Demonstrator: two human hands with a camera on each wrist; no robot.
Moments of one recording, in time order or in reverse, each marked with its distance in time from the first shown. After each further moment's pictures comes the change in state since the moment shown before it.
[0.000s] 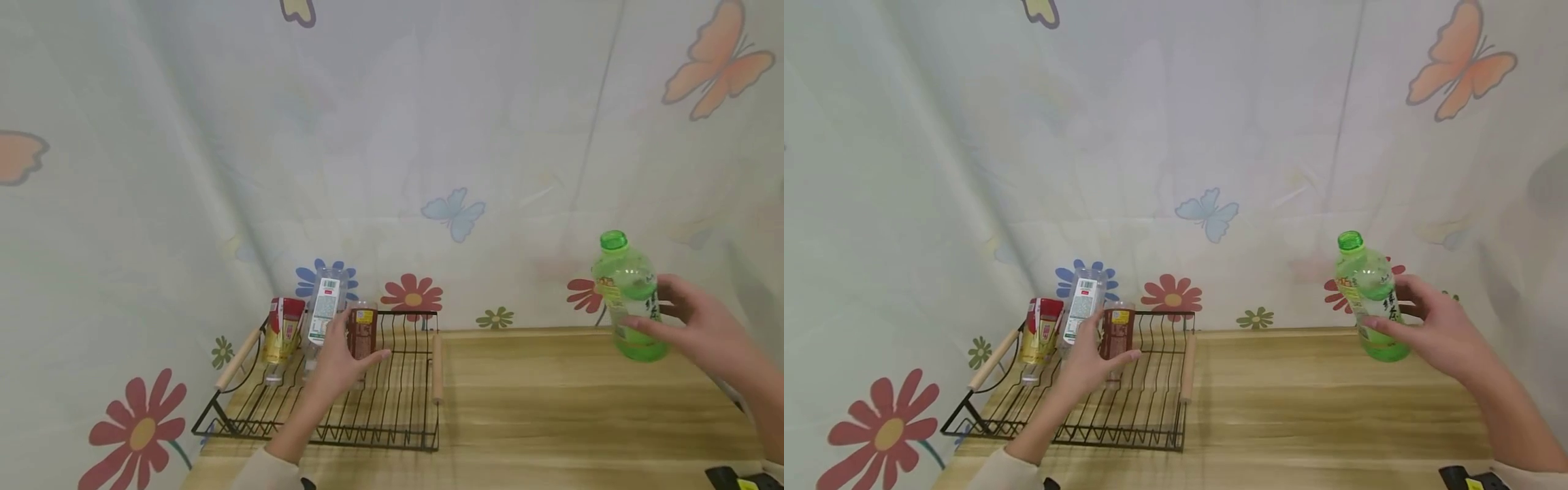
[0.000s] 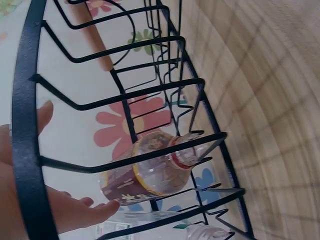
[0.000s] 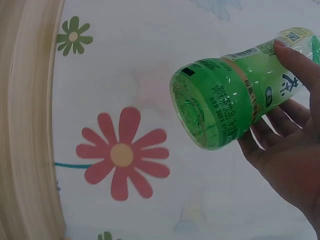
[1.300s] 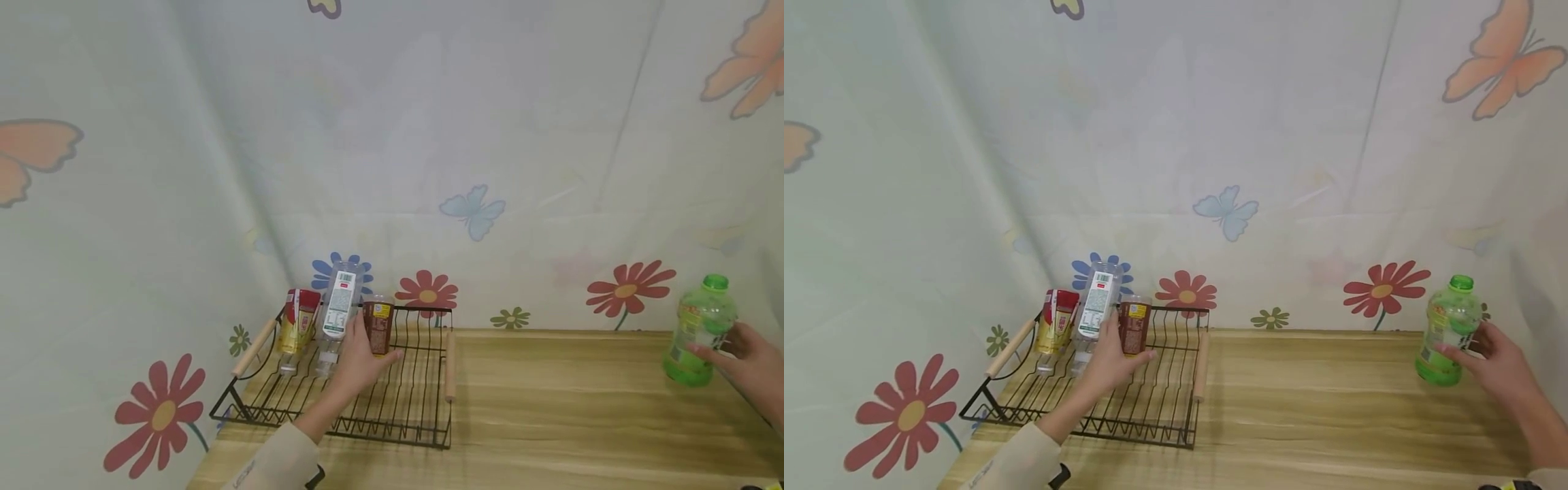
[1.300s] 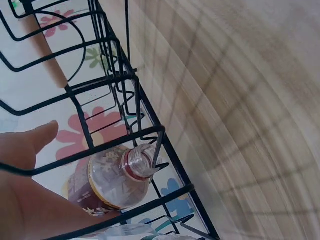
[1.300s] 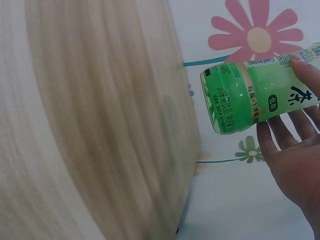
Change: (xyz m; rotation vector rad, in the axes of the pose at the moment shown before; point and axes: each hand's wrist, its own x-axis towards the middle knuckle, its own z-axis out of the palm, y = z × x) left_hand 0.007 -0.019 0.022 0.041 -0.007 -0.036; right_hand -0.004 0.165 0.019 0.033 0.138 0.295
